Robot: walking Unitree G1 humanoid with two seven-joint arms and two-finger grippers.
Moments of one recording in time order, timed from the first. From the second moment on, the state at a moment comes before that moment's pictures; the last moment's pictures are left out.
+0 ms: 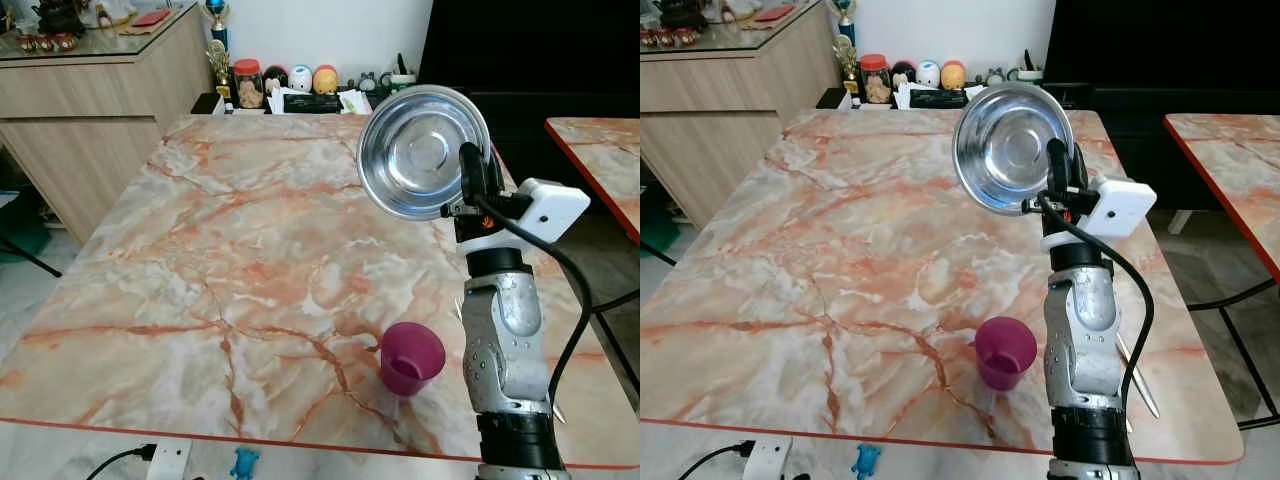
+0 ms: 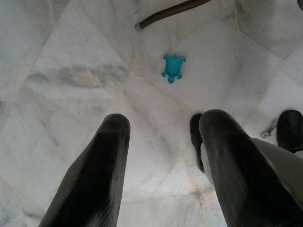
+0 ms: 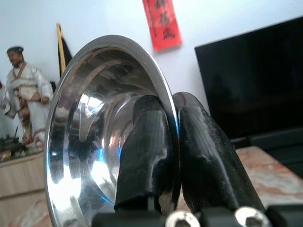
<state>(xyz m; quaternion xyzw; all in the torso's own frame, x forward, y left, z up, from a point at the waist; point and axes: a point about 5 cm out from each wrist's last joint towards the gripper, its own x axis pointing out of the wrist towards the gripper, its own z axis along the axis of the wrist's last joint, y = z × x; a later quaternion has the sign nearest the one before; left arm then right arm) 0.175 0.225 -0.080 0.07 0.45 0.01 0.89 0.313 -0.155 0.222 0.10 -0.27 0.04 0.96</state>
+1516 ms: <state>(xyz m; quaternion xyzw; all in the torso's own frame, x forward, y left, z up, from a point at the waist) 0.187 0.210 -0.076 0.06 0.42 0.01 0.90 0.319 -0.168 0.241 0.06 -0.30 -0.01 0.95</state>
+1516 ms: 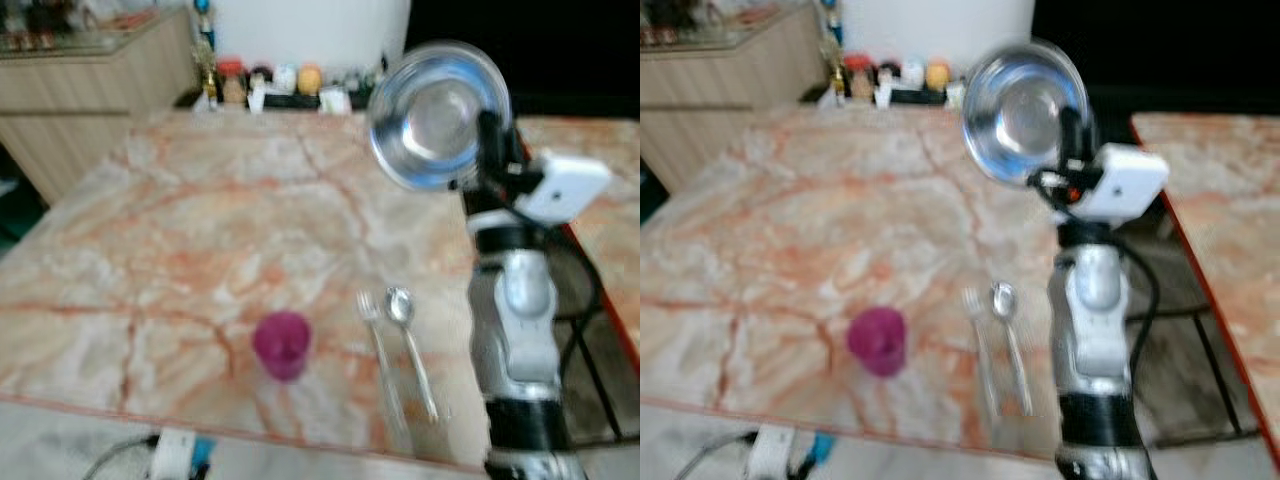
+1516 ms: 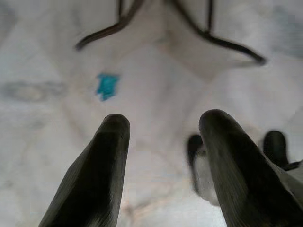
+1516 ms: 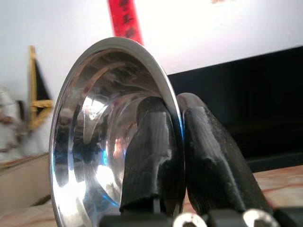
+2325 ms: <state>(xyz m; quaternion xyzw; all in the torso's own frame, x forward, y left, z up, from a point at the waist) 0.187 0.205 -0.077 0.06 0.42 0.00 0.90 0.318 -0.173 0.232 0.06 -0.28 -0.02 0.96</state>
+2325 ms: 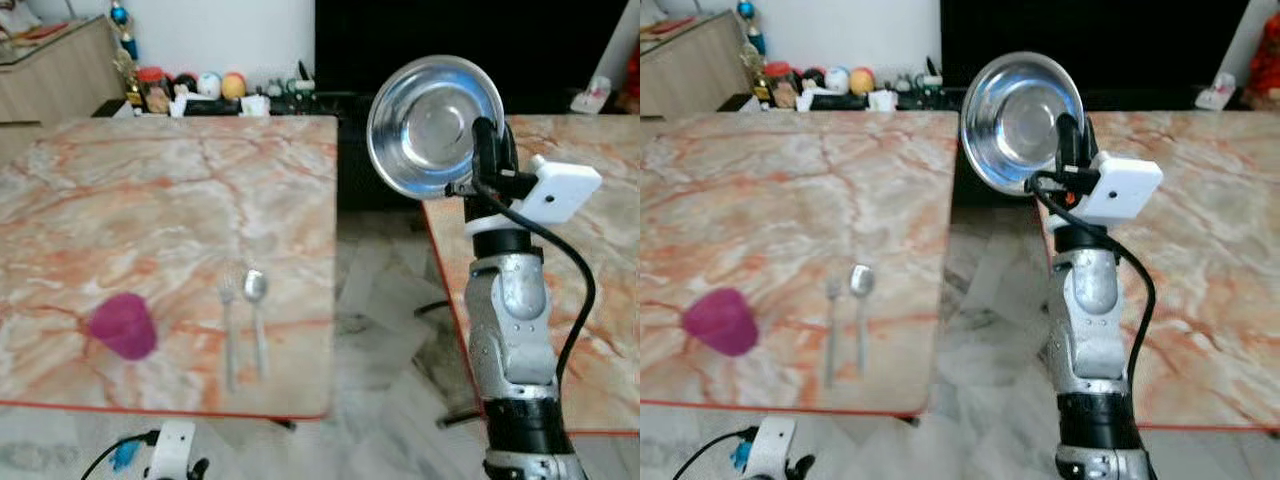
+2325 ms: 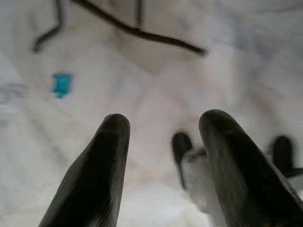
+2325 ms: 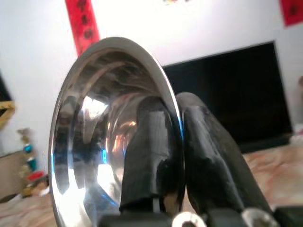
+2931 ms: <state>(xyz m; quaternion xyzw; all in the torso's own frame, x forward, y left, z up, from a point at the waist) 0.190 0.209 -0.075 0.06 0.42 0.00 0.91 0.320 -0.165 0.233 0.06 -0.27 -0.01 0.96</state>
